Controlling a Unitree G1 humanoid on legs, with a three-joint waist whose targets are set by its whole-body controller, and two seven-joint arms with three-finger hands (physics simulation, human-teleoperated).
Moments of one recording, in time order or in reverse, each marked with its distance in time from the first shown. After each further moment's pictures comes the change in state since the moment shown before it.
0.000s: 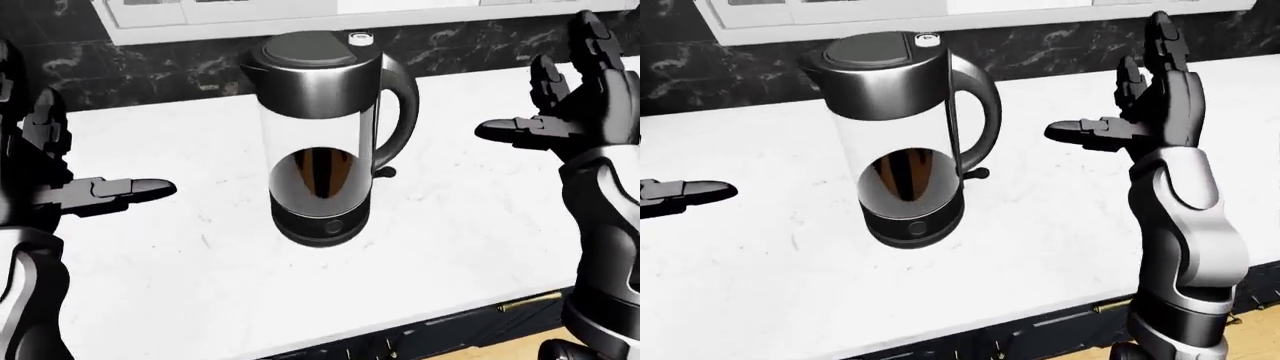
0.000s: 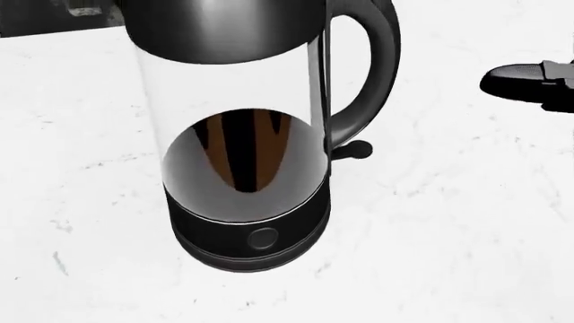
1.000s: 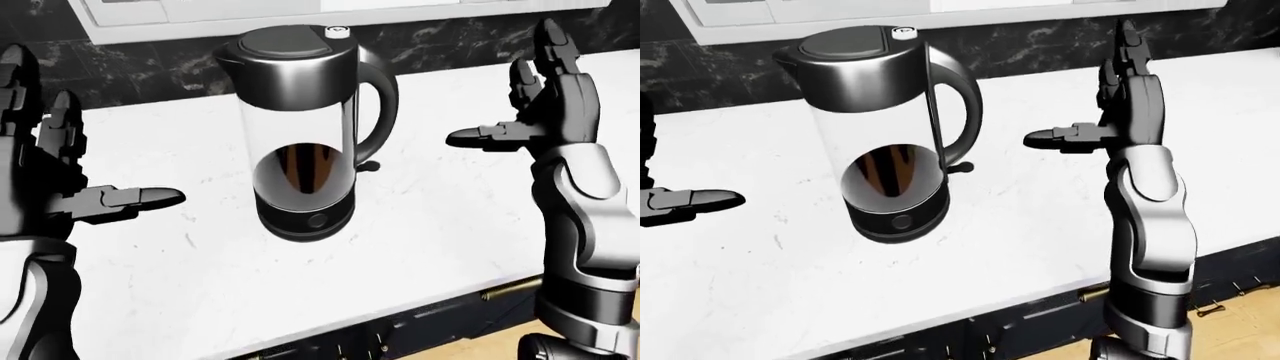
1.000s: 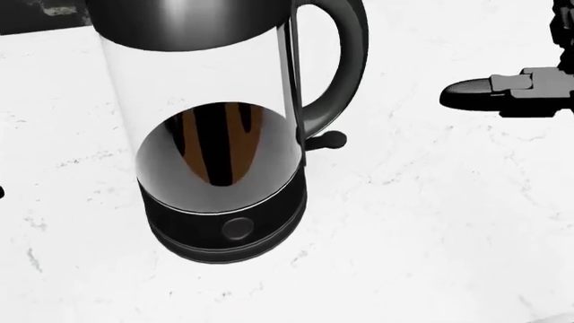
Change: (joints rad) left arm 0.044 -0.045 -0.008 -0.013 -0.049 -0.081 -0.004; right arm -0.037 0.073 0.079 0.090 -0.264 -0.081 0.100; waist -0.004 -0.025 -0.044
